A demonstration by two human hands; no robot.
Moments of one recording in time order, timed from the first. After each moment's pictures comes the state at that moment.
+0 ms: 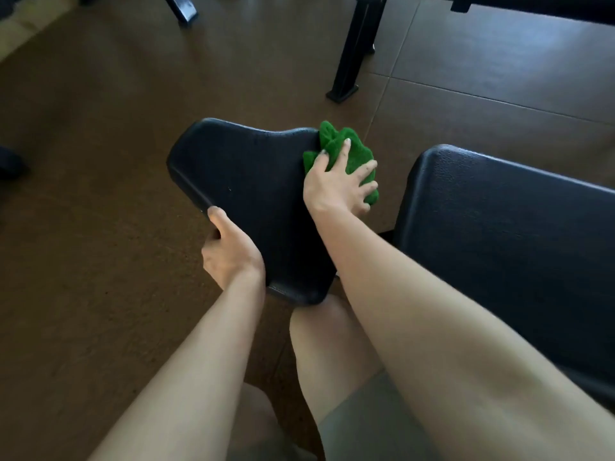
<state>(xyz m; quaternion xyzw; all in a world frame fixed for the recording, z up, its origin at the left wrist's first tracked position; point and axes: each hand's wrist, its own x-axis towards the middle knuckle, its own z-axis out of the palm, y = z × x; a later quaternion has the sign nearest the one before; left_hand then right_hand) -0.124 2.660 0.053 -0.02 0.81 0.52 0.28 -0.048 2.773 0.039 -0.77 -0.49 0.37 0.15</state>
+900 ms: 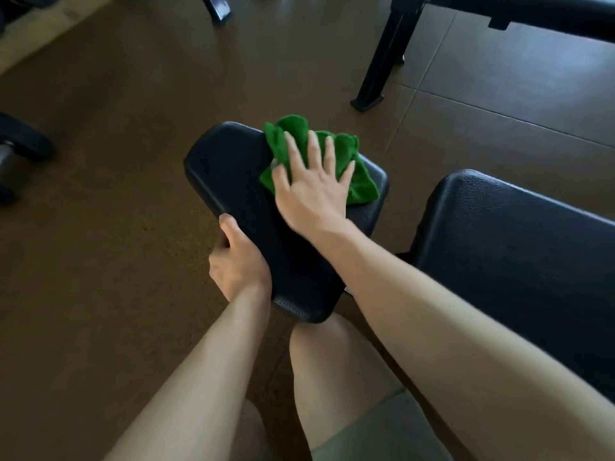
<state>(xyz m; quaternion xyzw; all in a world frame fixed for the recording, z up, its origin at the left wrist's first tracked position) -0.125 2.662 0.050 -0.02 0.82 0.51 0.25 -0.072 2.771 0.048 -0.55 -0.79 0.23 0.14</state>
